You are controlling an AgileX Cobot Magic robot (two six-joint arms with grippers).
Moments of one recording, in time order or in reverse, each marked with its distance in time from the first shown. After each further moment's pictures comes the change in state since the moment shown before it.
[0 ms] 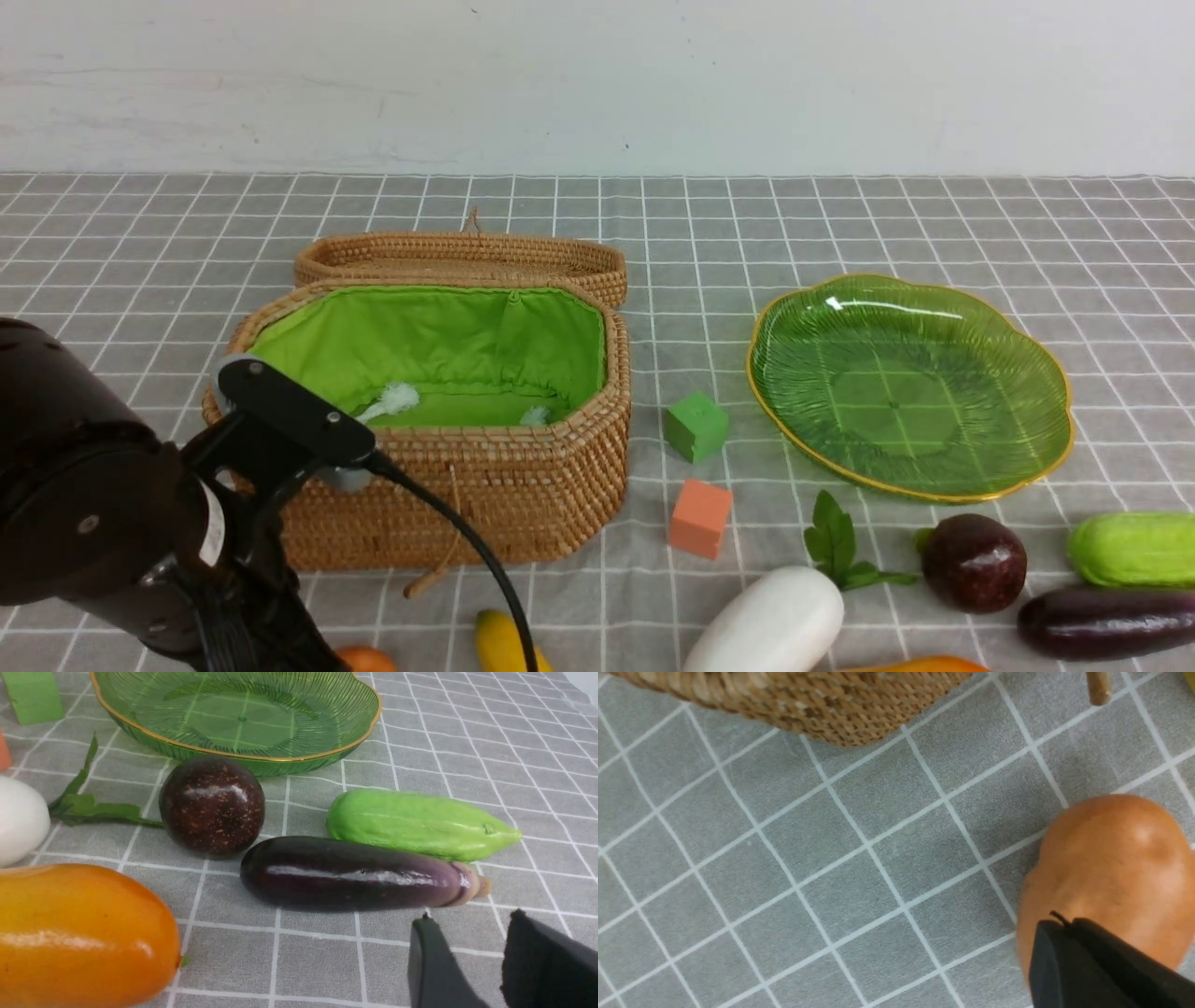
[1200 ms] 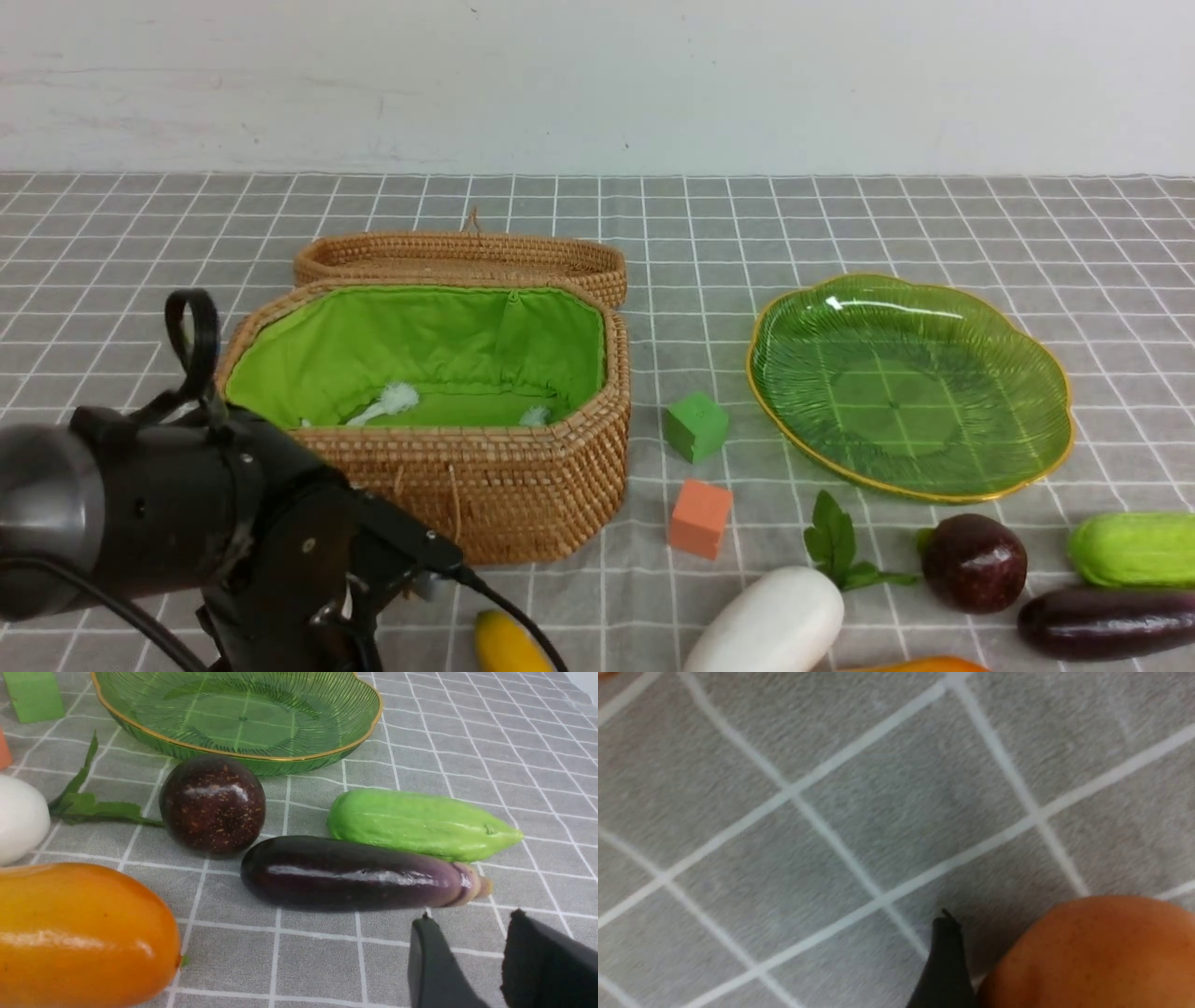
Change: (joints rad) right arm 0.000 0.000 0.000 0.000 0.000 -0.001; left arm 0.000 0.332 0.014 -0.143 -0.077 0.086
